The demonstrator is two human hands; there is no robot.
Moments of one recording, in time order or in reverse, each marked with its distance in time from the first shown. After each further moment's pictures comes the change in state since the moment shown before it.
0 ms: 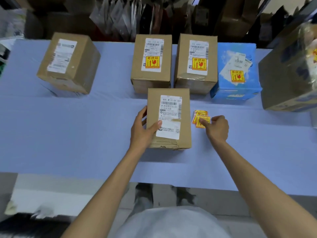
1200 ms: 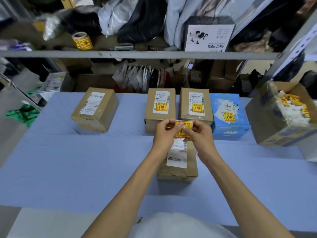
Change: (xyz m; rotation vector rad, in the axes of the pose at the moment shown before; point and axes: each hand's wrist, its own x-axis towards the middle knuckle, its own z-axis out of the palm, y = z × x) left_hand -0.014 0.116 0.017 -0.111 -0.122 0.271; right_hand -0.107 -0.133 -0.042 0.766 -0.334 -0.504
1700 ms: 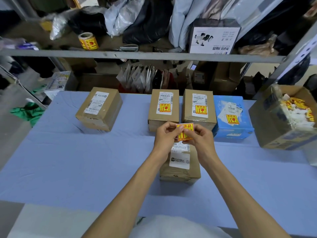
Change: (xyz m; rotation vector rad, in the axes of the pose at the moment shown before) left_hand -0.004 -0.001 -0.007 -0.130 0.012 -0.129; right_hand -0.003 0.006 0.007 0.101 0.020 0.084
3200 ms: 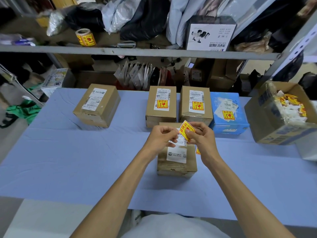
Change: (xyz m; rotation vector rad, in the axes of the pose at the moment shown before) left_hand -0.009 -0.004 -0.021 0.126 -0.180 -0.049; right_hand -0.014 0.001 -0.017 -0.112 0.050 0.030
